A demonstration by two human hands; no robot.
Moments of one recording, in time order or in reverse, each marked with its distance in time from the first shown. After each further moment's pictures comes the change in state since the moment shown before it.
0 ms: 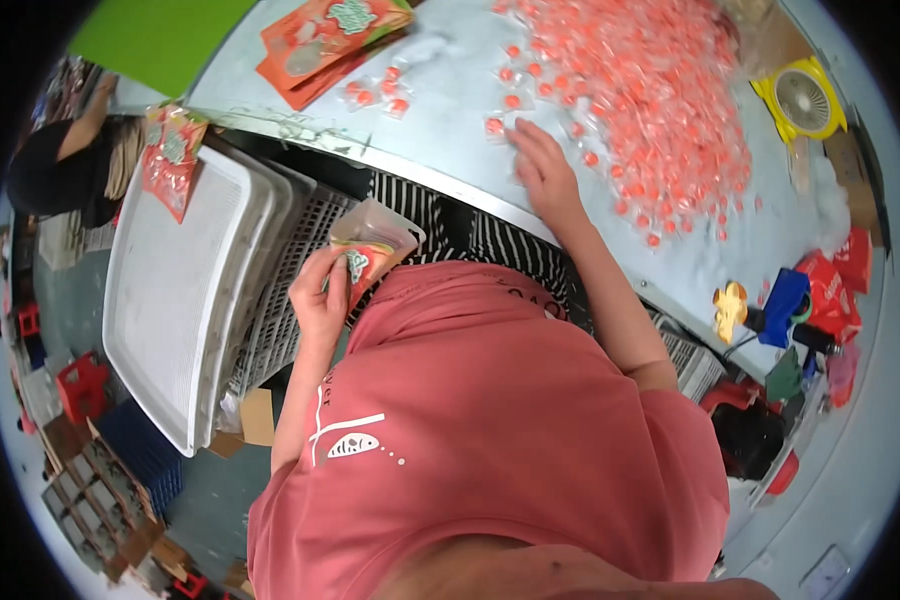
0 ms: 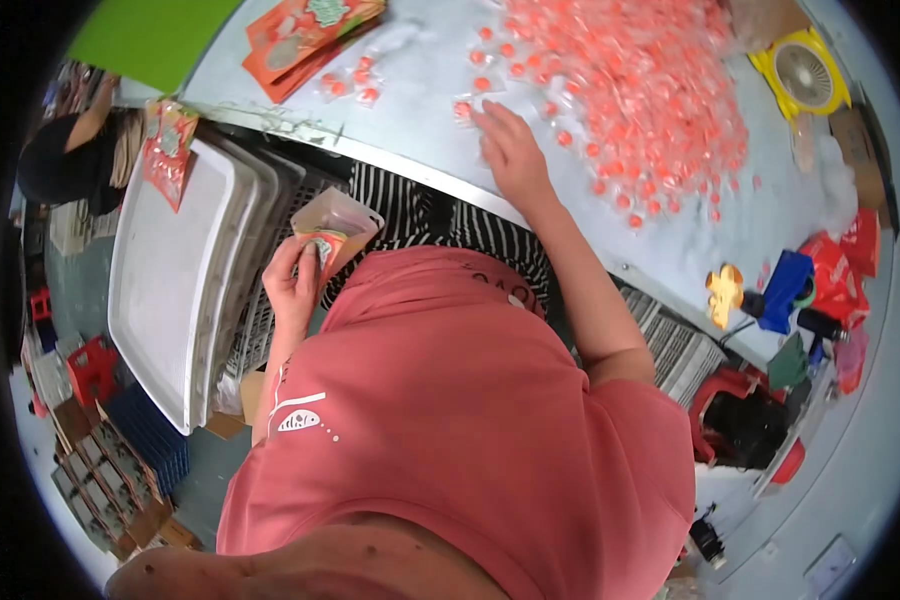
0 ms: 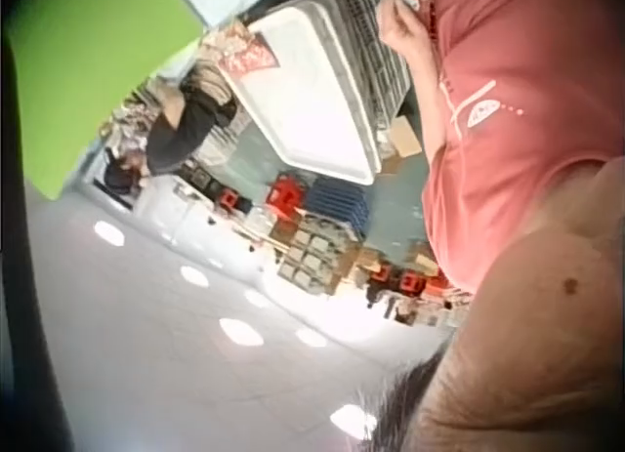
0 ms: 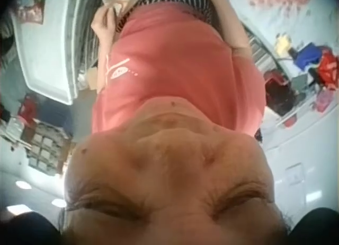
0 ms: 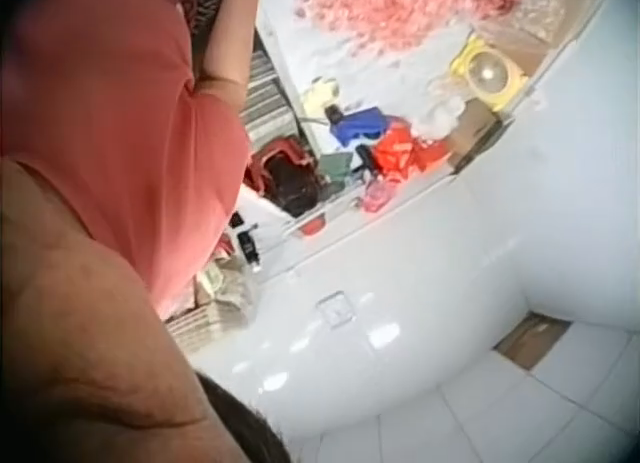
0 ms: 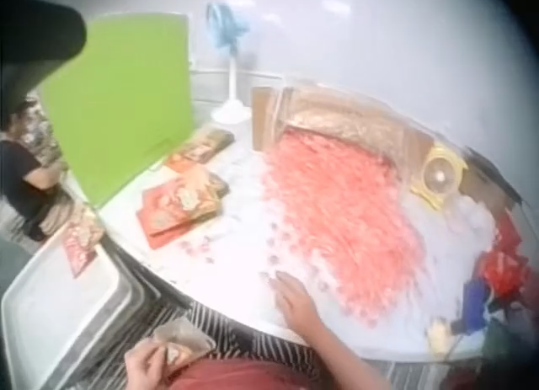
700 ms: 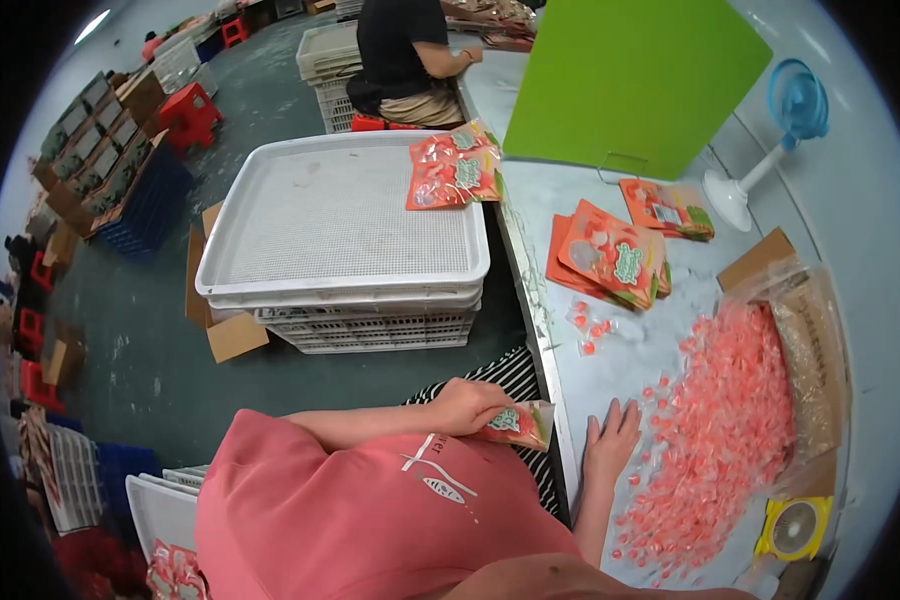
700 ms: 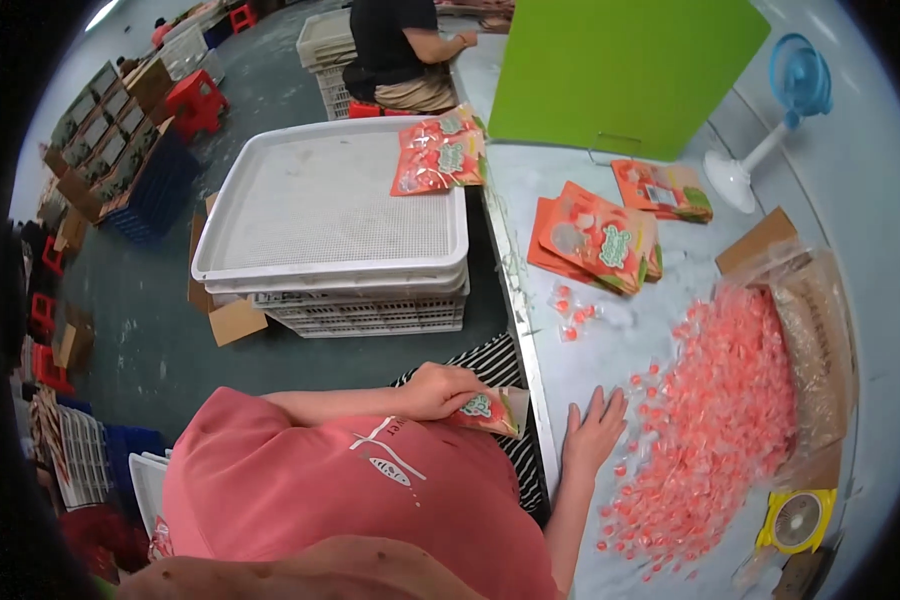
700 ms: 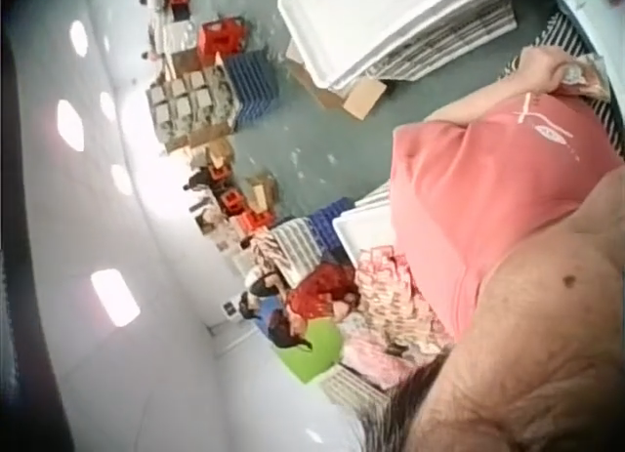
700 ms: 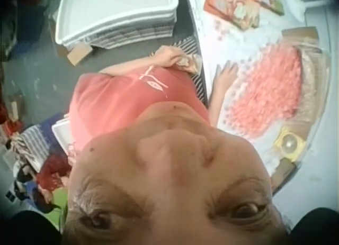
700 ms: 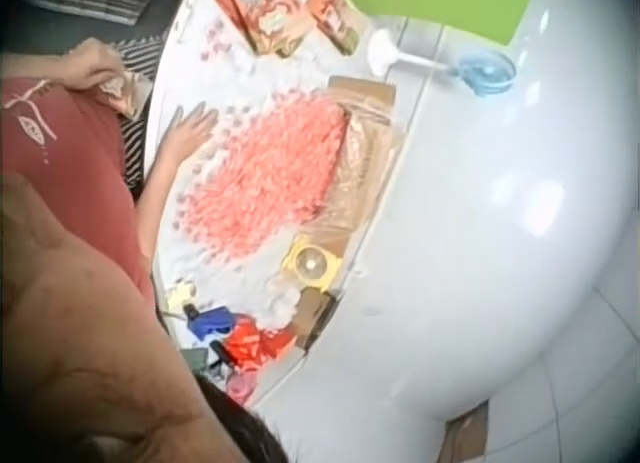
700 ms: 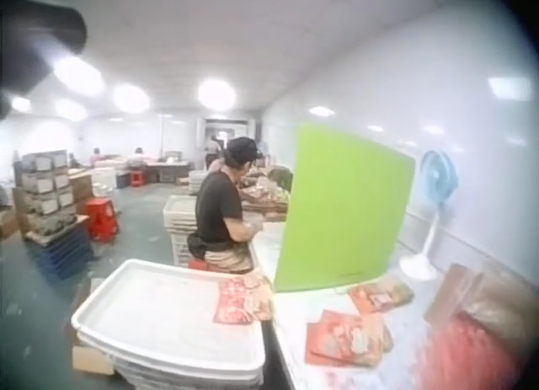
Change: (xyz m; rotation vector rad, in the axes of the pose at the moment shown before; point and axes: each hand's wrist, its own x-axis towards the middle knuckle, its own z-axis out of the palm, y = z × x) left_hand -0.012 0.011 0.040 0.073 -0.019 0.033; right_hand 0.034 -0.016 0.015 -0.583 -0.248 -0.168
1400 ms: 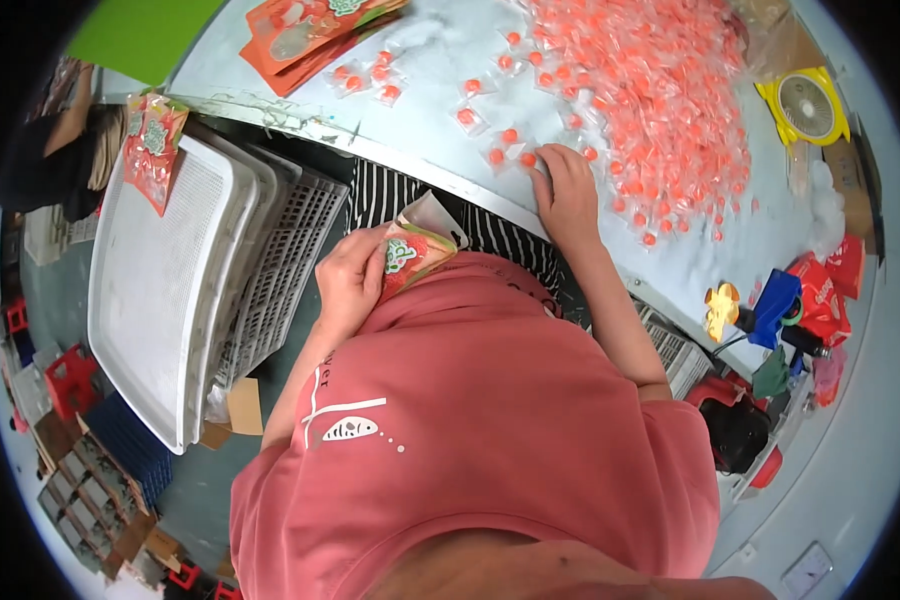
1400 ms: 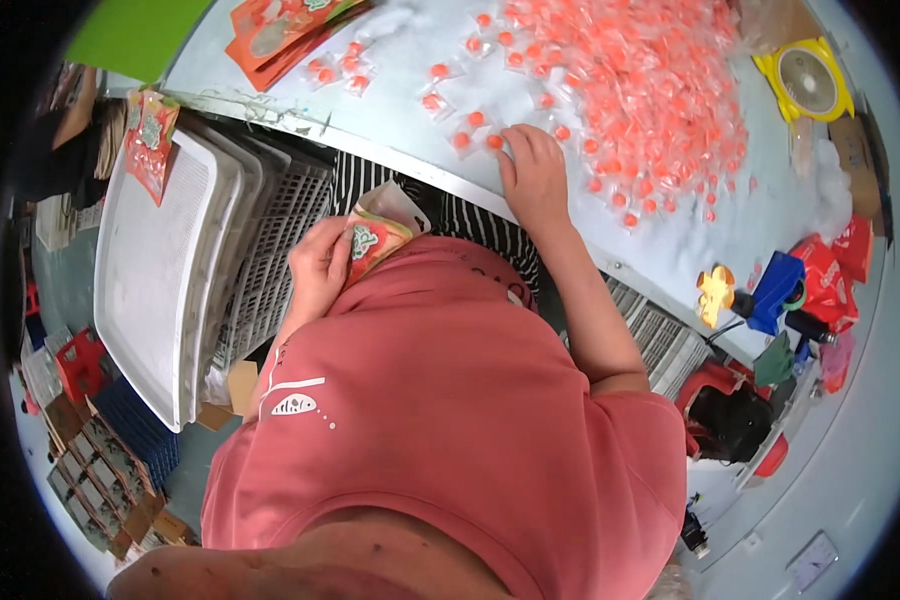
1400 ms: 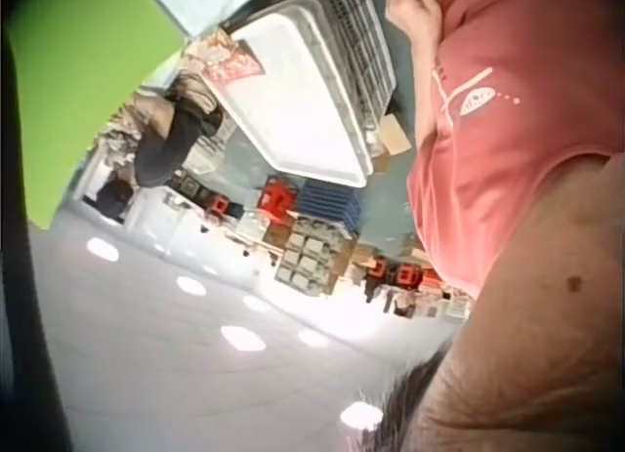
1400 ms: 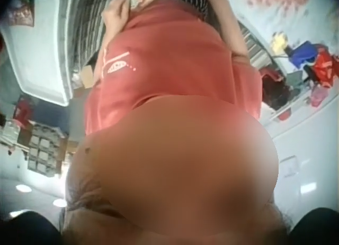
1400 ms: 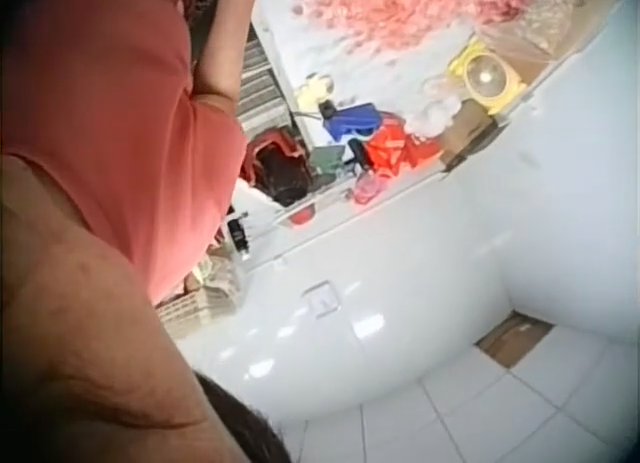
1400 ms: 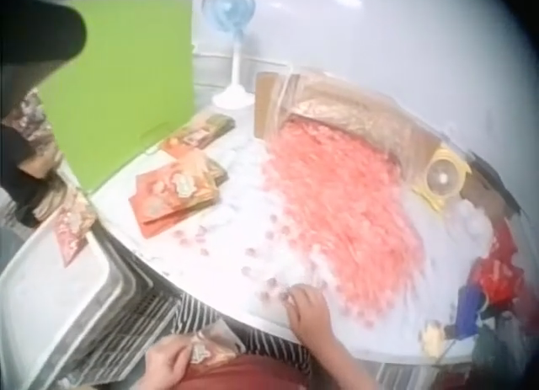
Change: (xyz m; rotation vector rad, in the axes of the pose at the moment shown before) left_hand 0.022 0.011 -0.003 -0.037 -0.206 -0.016; right_hand -0.063 0.011 -0.016 0.191 0.304 0.165
